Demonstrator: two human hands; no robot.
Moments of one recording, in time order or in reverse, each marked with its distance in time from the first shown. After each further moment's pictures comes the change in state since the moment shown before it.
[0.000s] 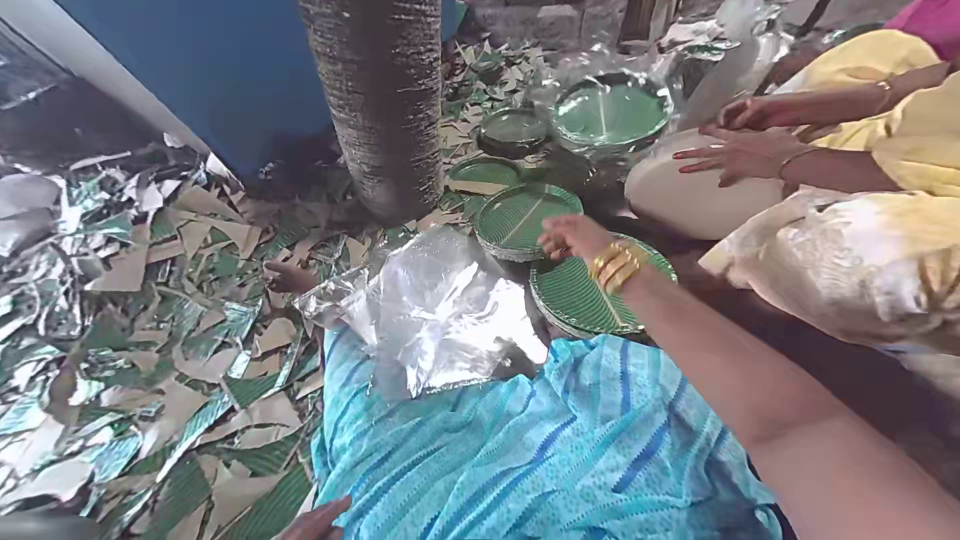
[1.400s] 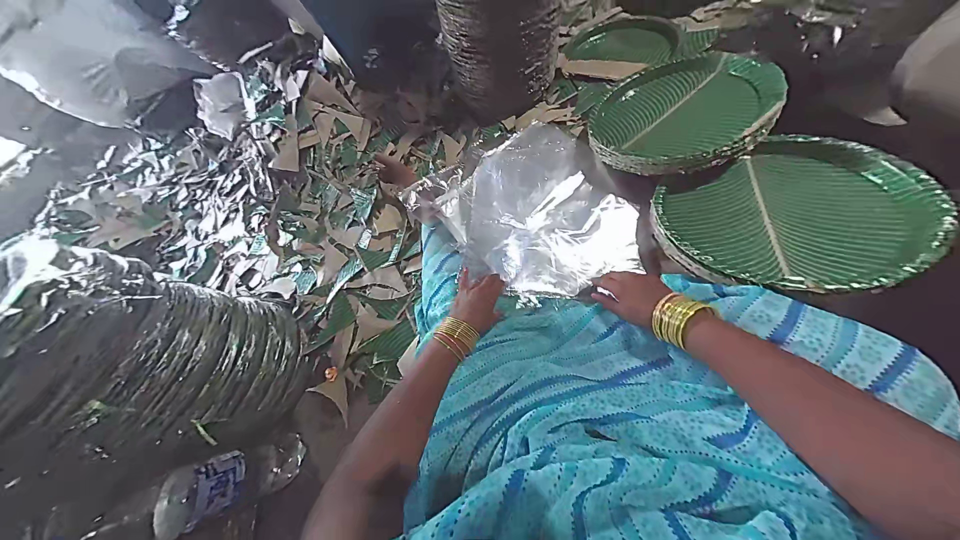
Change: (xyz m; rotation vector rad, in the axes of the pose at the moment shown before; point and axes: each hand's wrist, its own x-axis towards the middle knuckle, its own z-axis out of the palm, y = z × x) left_hand 0.178 -0.043 0.083 0.573 -0.385 -0.288; right_hand -0.056 0.140 0.113 -1.024 -0.751 -0.228
